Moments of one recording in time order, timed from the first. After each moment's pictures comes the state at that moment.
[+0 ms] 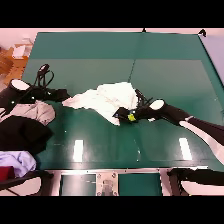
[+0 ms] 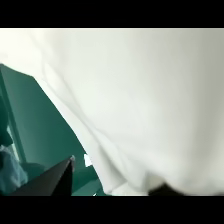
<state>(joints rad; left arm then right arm) 0.07 -1.34 0.94 0.79 -0.85 -1.04 0.41 -1.46 0.80 -0.52 0.68 1.40</state>
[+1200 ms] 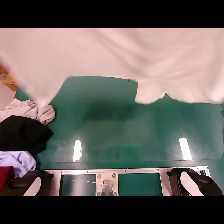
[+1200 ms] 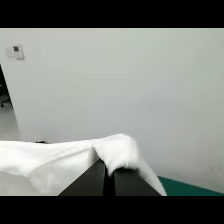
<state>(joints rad) 0.07 -0.73 1.87 0.79 -0.90 -1.15 -0.27 -0.82 1.97 -0.68 1.13 1.38</state>
